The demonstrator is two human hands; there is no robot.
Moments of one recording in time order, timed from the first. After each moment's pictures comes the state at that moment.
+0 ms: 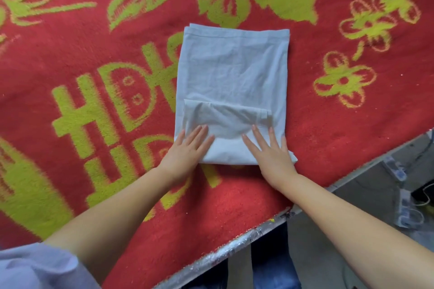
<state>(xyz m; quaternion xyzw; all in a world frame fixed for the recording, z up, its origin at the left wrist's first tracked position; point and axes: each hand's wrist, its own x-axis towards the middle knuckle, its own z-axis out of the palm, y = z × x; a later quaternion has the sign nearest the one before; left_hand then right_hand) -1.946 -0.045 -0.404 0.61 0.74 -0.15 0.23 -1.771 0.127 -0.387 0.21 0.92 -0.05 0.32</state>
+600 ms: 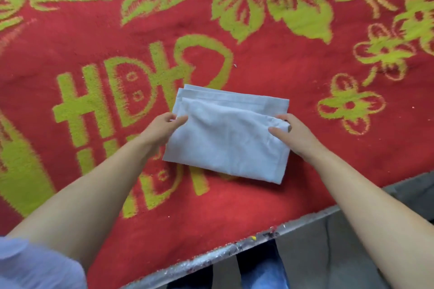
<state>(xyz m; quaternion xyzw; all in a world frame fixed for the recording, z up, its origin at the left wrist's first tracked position) -1.998 -0.016 -0.381 -0.02 0.79 0.39 0.47 -1.801 0.242 -0.371 0.42 0.75 -0.48 0.15</state>
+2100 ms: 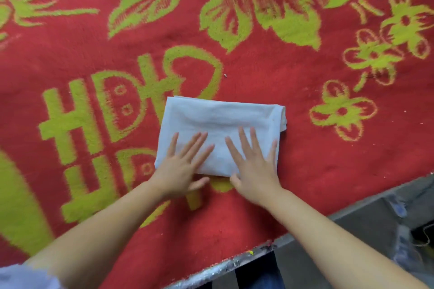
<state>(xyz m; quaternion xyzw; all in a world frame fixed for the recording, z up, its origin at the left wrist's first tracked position) -1.935 -0.021 -0.412 0.58 0.80 -0.02 0.12 -1.790 0.153 -0.390 0.17 0.97 -0.13 0.13</state>
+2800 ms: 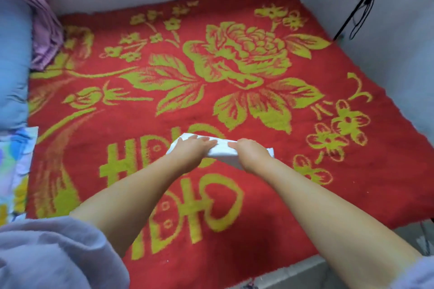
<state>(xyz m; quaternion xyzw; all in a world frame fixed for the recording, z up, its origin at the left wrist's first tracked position) -2.007 0.071 -0.187 0.48 0.85 -0.08 0.22 -1.913 0.223 -0.191 0.15 0.94 -0.14 0.28</state>
